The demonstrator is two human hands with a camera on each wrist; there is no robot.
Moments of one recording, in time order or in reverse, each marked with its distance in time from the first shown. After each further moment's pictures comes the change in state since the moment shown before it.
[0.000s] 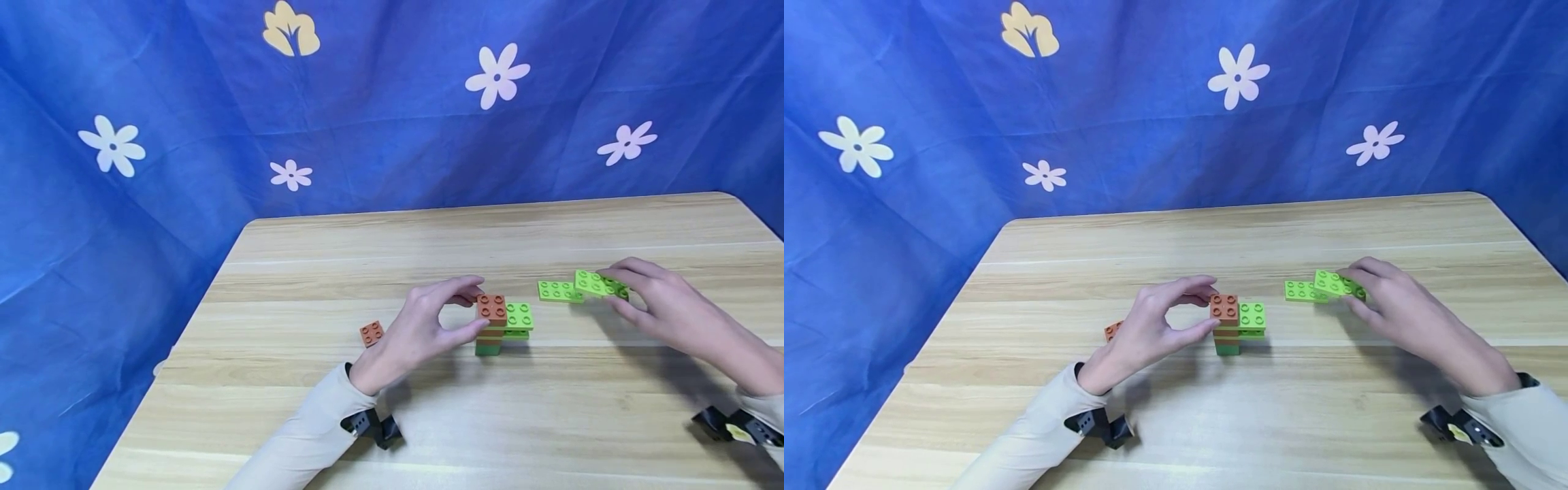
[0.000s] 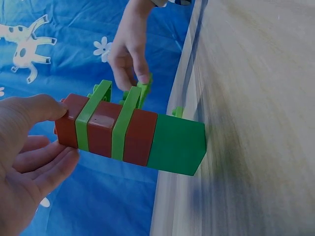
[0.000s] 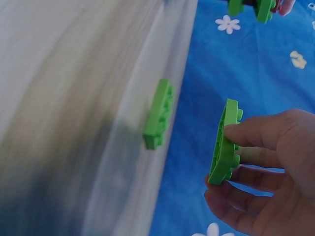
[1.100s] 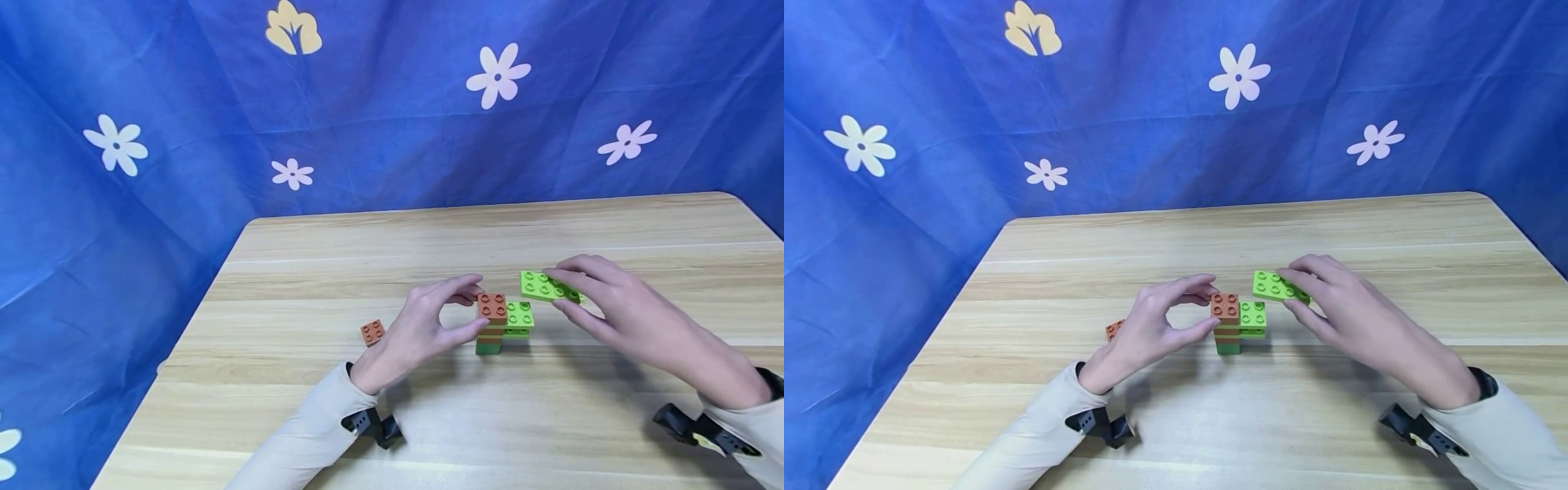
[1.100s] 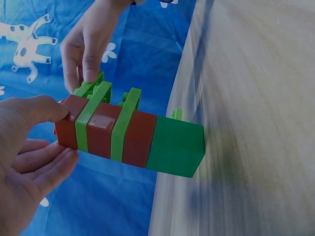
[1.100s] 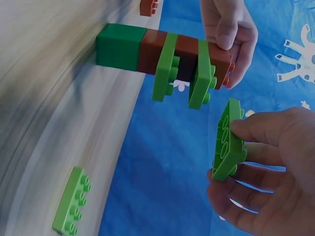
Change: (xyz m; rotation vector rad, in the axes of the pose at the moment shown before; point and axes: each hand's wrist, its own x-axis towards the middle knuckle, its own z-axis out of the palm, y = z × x) left_hand -0.002 0.002 0.000 0.006 0.008 -0.014; right_hand 0.034 -0.073 -0.018 0.082 0.063 -0.183
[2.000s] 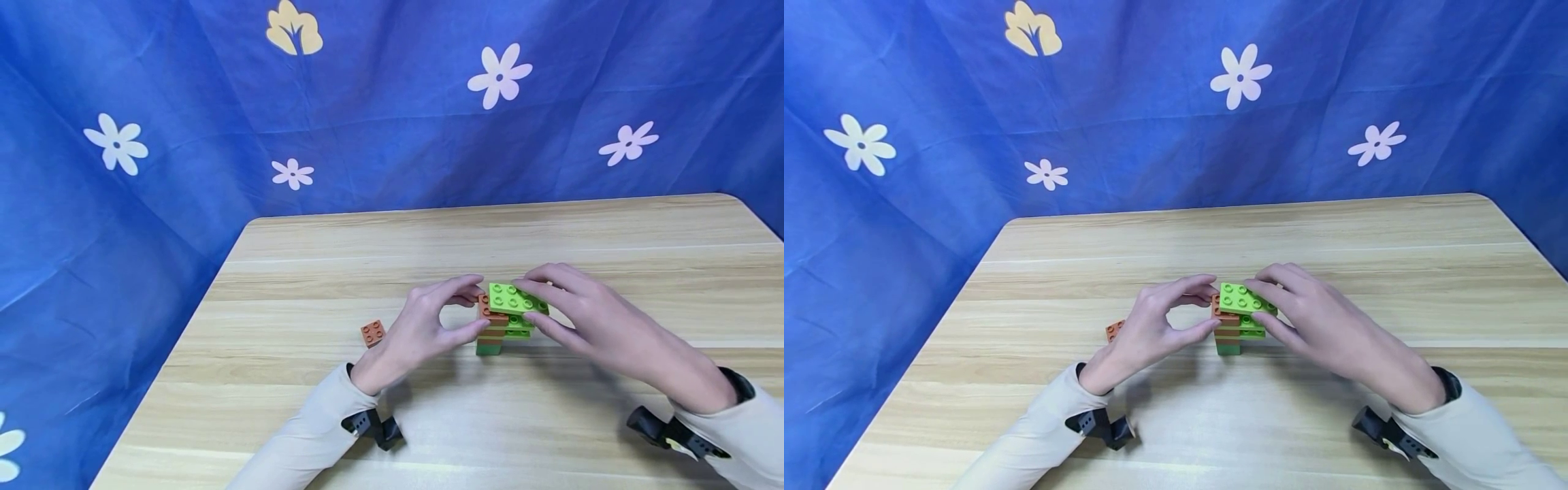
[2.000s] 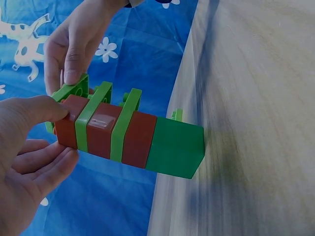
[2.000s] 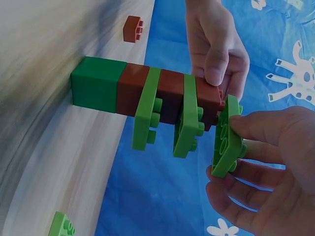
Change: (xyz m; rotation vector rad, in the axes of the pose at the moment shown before) left_hand 0.001 0.000 0.000 -0.036 -0.008 -0.022; right_hand 0.020 -0.021 0.014 0.095 0.064 -0.155
